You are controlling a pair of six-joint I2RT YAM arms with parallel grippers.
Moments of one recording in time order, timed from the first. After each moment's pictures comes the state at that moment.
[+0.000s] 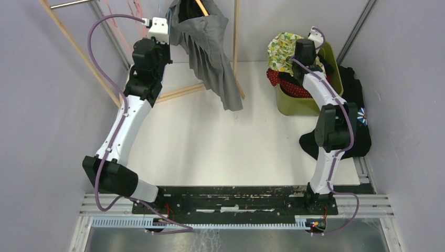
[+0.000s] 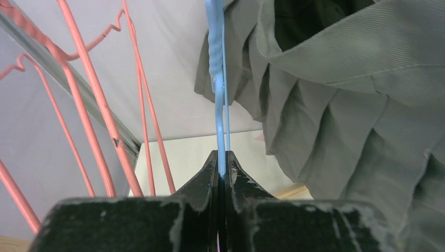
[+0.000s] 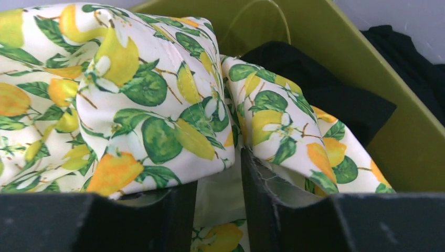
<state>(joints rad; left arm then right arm) -0.24 1.44 1.55 -0.12 -0.25 0.18 0.10 2.02 1.73 -0.12 0.55 0.31</state>
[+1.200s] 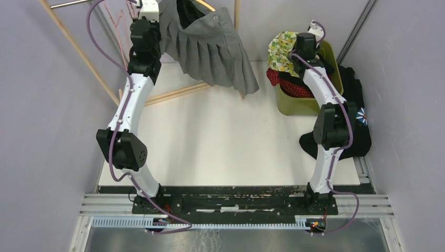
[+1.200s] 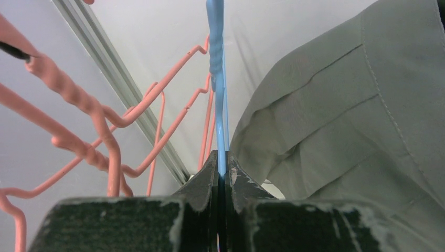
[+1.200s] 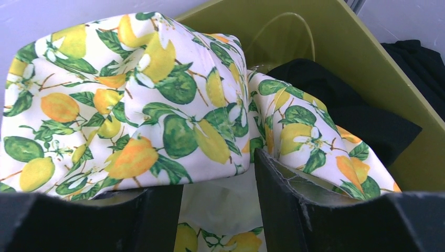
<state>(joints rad) -0.15 1.74 1.85 0.03 -0.39 0.26 0.10 2.06 1.88 -0.20 0.48 0.31</state>
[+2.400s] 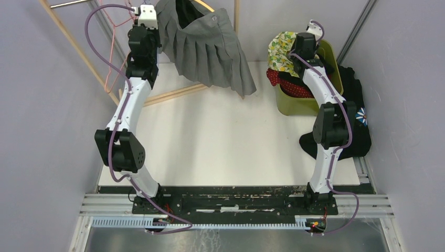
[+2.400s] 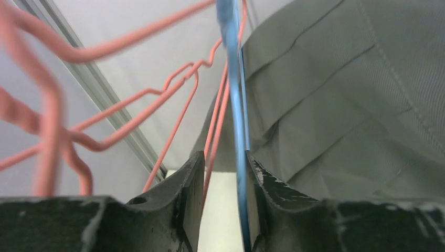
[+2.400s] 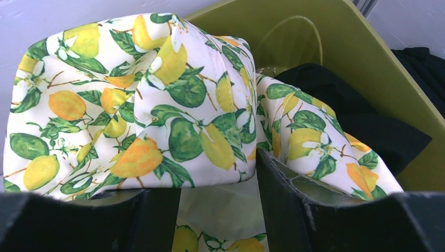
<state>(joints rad) -0.09 1.72 1.73 0.10 -0.25 0.20 0.10 2.08 1.89 -0.20 0.45 0.29</state>
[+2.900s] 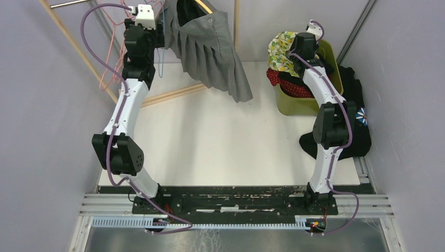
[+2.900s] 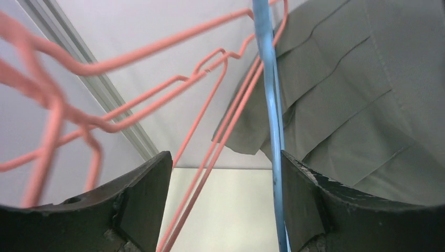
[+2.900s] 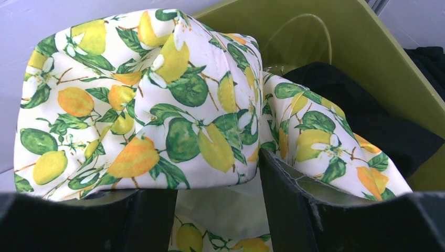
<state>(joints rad) -0.08 1.69 1.73 0.03 -0.22 0.20 0.10 2.08 1.89 -0.20 0.42 0.30</state>
